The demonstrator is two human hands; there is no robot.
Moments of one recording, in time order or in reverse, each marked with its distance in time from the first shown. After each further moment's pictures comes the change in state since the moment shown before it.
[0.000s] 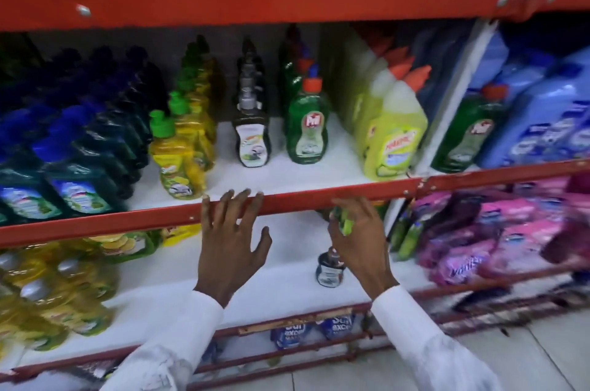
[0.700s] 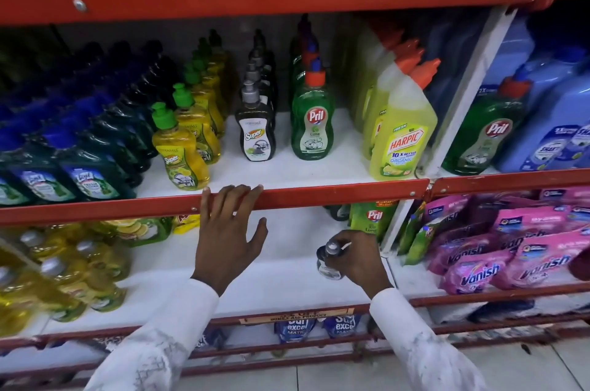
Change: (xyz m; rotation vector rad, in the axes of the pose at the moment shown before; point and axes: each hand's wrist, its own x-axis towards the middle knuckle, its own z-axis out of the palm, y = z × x) left_hand 0.003 0.006 -0.003 0.027 -0.046 -0.068; right_hand -0.012 0.056 0.021 0.022 -0.481 0.259
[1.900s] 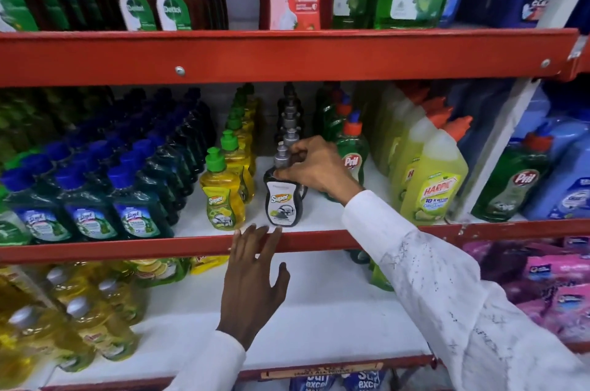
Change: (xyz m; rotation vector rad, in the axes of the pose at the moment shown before) left_hand -0.009 -0.026 -0.005 -0.224 0.037 -0.050; right_hand 0.075 -0.269 -0.058 0.076 0.008 -0.257
